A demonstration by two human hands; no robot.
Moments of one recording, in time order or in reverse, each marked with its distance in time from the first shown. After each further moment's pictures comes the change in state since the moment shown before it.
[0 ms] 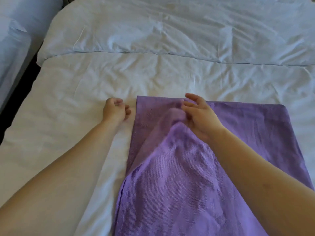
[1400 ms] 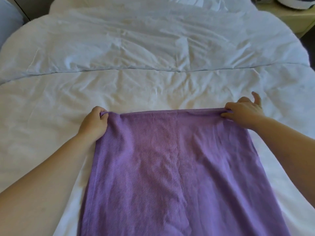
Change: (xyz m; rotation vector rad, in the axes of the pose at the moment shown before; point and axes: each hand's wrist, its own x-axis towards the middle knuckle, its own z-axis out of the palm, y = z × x) left_hand 0.024 0.006 0.046 0.723 -0.121 0.457; right_hand 0.024 -0.091 -0.251 -2.017 0.295 -0.118
